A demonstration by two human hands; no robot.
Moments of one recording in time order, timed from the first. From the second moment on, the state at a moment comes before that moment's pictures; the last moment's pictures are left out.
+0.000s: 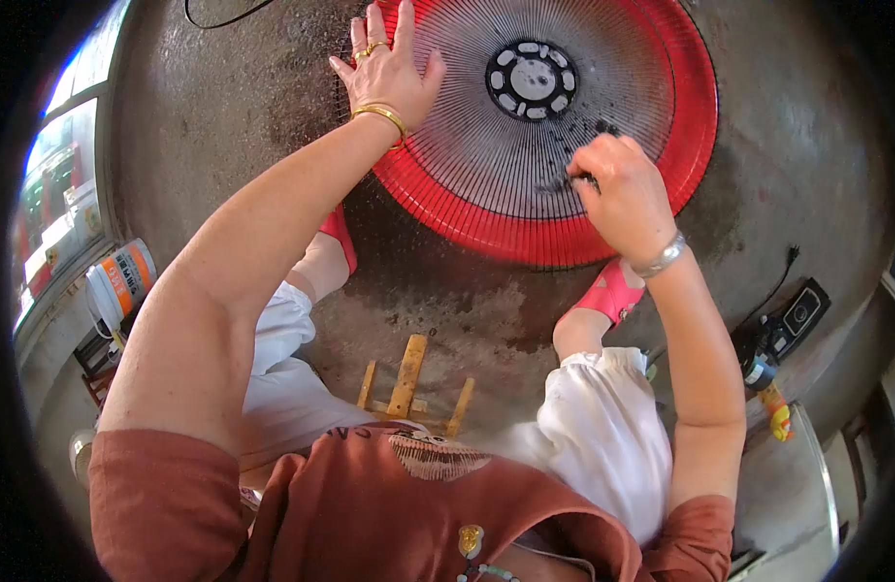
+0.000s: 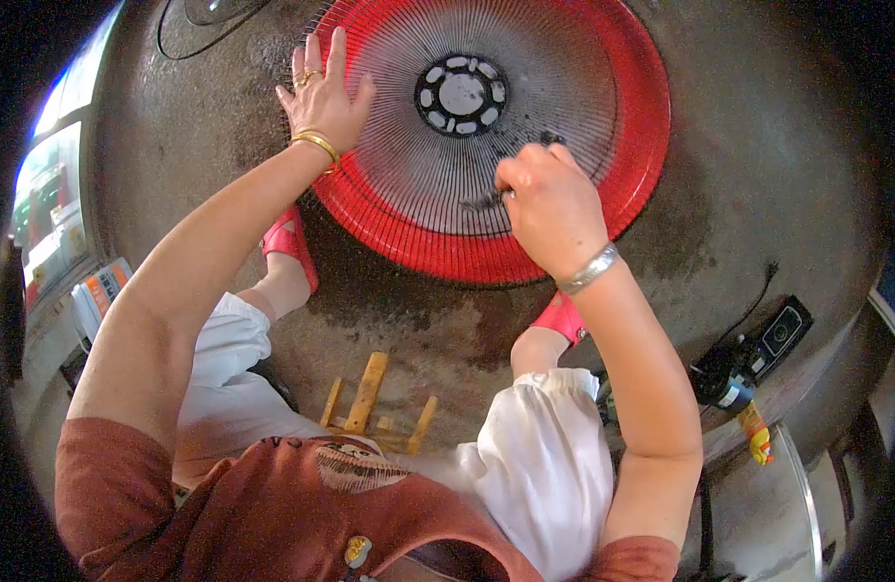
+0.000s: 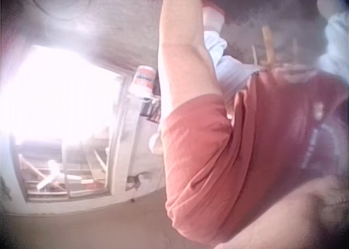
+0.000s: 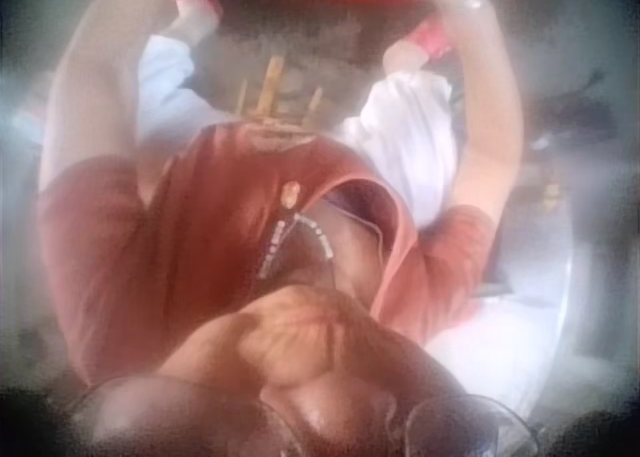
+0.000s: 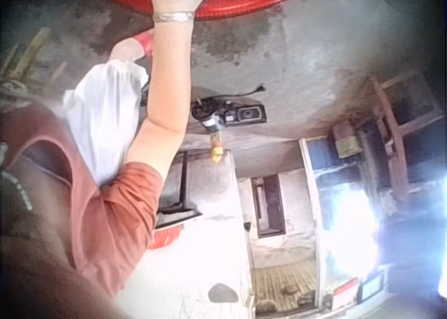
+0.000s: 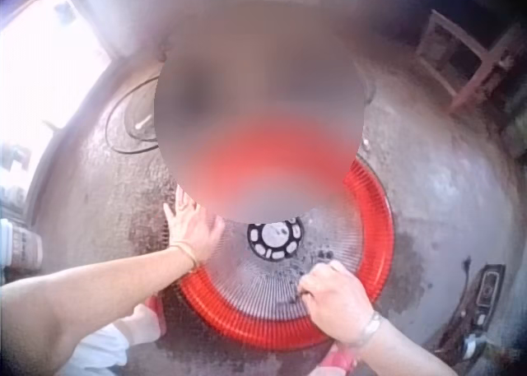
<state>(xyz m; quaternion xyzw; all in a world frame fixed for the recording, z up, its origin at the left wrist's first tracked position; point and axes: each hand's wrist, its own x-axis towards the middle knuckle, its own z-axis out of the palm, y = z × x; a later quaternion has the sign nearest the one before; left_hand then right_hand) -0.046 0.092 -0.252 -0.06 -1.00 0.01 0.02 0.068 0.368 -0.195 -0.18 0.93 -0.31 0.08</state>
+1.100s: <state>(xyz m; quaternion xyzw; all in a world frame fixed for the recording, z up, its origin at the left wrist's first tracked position) -0.048 0.090 -0.261 -0.08 -0.99 -0.04 0.07 0.074 0.327 -0.211 -0.17 0.94 -0.28 -0.06</state>
